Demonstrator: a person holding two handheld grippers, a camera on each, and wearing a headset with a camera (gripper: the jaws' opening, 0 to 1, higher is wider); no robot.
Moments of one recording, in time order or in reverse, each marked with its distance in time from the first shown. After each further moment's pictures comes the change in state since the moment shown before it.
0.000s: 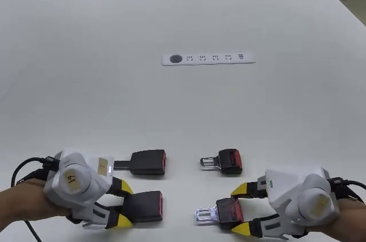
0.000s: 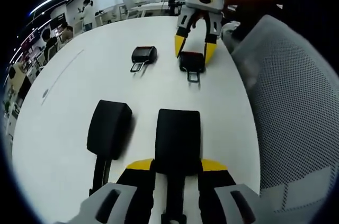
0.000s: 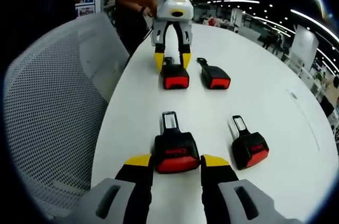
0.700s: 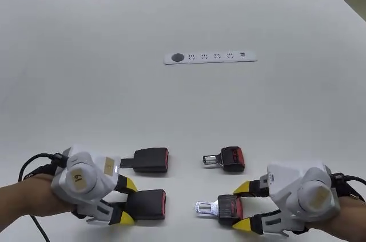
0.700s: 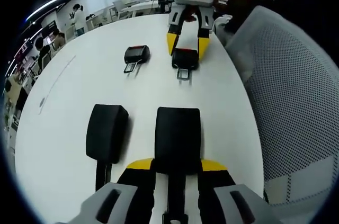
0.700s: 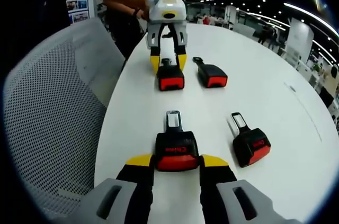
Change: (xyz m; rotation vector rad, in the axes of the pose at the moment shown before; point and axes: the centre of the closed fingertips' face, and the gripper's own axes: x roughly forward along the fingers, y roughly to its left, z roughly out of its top) left arm 0.003 0.000 -0.005 0.064 0.026 -0.011; right arm 0.000 0.000 0.002 0.066 -0.011 -0.004
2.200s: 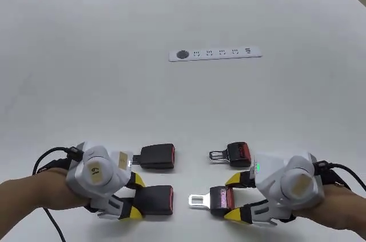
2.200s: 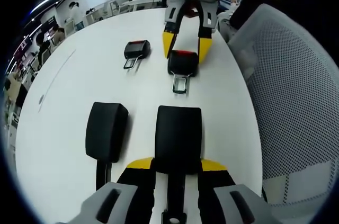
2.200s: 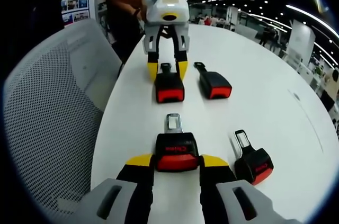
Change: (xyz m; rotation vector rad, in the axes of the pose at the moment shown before) left arm -0.001 -0.001 0.000 -0.020 0.051 0.002; right arm 0.020 -0.002 0.025 -0.015 -0.004 0.004
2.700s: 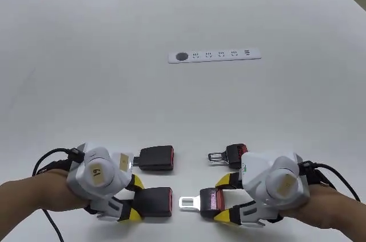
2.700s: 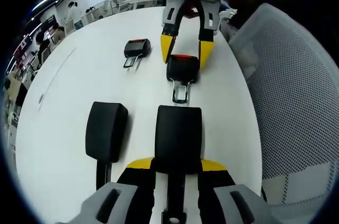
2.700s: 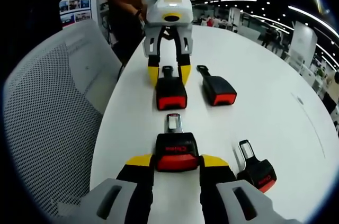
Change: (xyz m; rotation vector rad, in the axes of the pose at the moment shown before) left arm 0.001 0.001 -0.002 -0.006 0.015 0.000; right arm 0.013 0.001 0.009 -0.010 -0.006 0.017
